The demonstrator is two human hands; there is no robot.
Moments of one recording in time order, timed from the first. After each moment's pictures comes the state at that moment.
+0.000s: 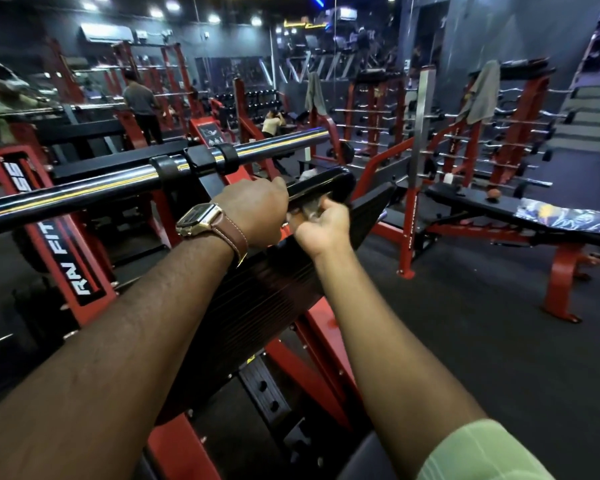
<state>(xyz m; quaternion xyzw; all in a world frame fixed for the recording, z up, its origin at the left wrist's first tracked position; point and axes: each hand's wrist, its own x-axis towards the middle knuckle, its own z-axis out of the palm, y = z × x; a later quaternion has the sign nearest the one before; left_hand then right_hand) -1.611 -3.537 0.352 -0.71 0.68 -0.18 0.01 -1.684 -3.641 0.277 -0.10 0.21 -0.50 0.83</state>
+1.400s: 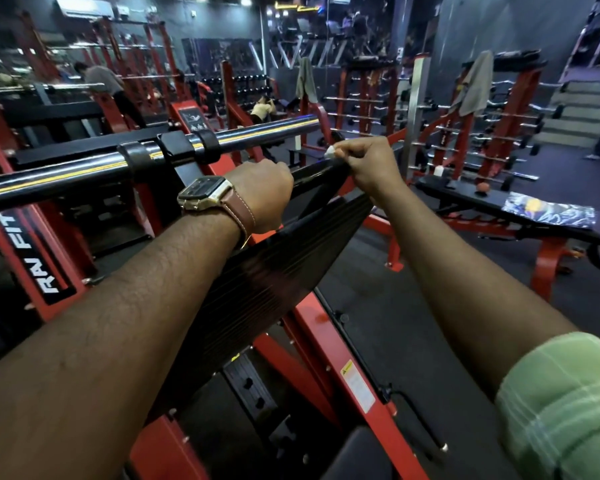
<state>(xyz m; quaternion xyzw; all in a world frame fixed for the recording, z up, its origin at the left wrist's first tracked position) -1.625 -3.577 0.354 -0.71 0.68 -0.19 0.04 -1.764 -3.746 0.311 -0.75 0.34 -0.51 0.26</state>
